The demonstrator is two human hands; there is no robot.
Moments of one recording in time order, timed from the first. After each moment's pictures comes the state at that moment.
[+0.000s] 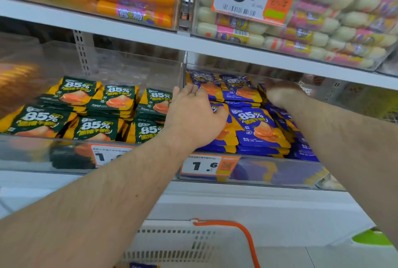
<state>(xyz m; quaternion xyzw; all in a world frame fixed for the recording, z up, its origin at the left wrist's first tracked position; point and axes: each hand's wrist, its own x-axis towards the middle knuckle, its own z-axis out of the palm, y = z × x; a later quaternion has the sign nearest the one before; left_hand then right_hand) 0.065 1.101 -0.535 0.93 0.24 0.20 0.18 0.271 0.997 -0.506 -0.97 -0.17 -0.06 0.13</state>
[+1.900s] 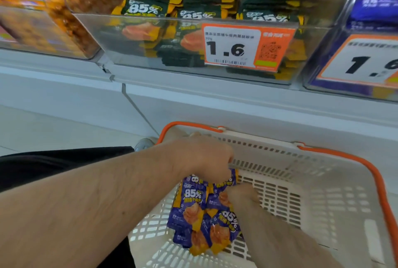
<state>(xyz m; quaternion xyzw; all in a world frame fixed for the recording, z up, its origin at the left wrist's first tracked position) -0.106 1.135 -0.686 0.90 0.14 -0.38 0.14 -0.062 1.030 -0.955 -0.78 0.07 0.52 0.34</state>
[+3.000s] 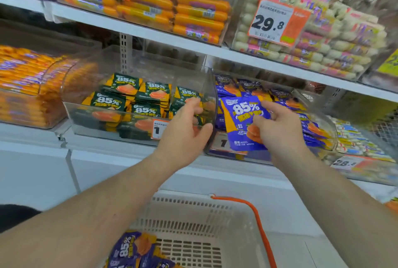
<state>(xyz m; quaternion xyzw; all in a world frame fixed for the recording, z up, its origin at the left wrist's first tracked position) -0.069 1.110 -0.578 0.82 0.15 0.34 0.44 0.040 0.965 -0.516 -0.77 -0.14 0.04 0.62</state>
